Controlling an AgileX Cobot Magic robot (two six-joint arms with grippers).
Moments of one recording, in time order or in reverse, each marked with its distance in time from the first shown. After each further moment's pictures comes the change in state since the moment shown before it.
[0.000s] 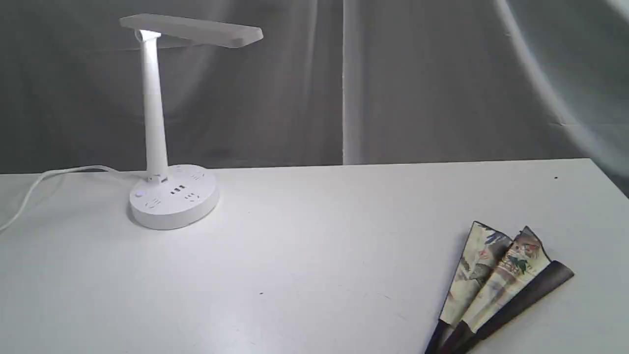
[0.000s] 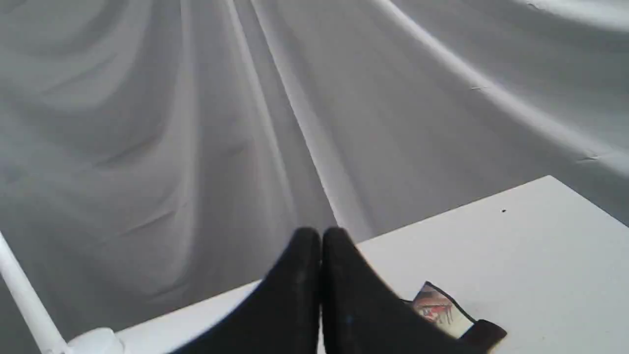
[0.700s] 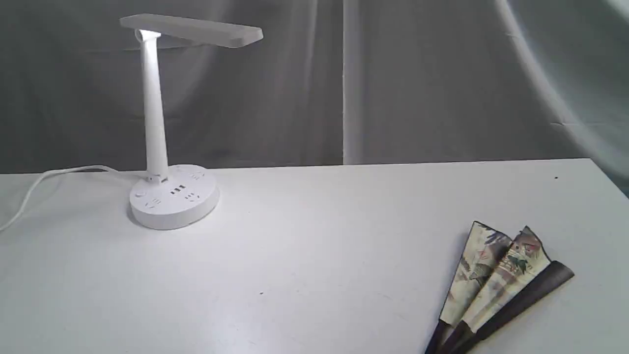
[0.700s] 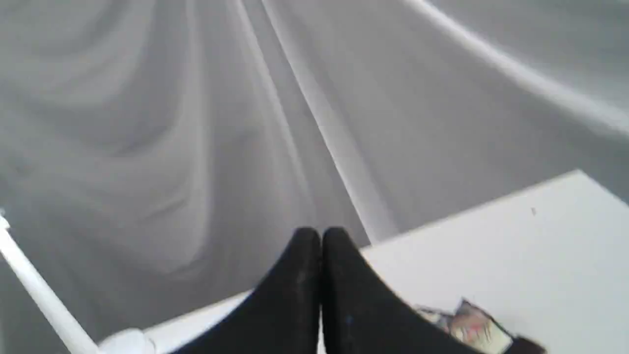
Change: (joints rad) left arm 0.000 0.000 0.000 0.000 0.000 0.000; right arm 0.000 0.367 -0.318 0.048 0.086 0.002
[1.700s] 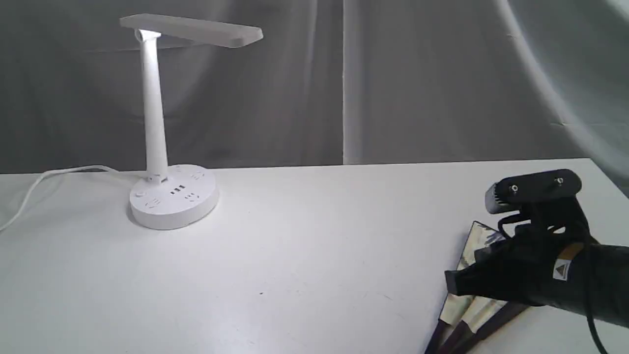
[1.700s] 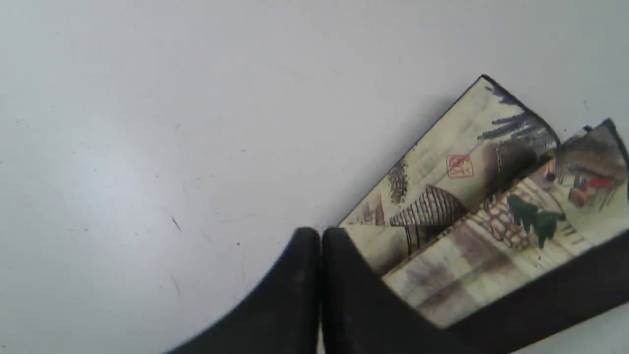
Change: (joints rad) left arm 0.000 0.000 0.000 0.000 0.000 0.000; right arm 0.228 1.243 -0.308 -0.385 -0.294 -0.004
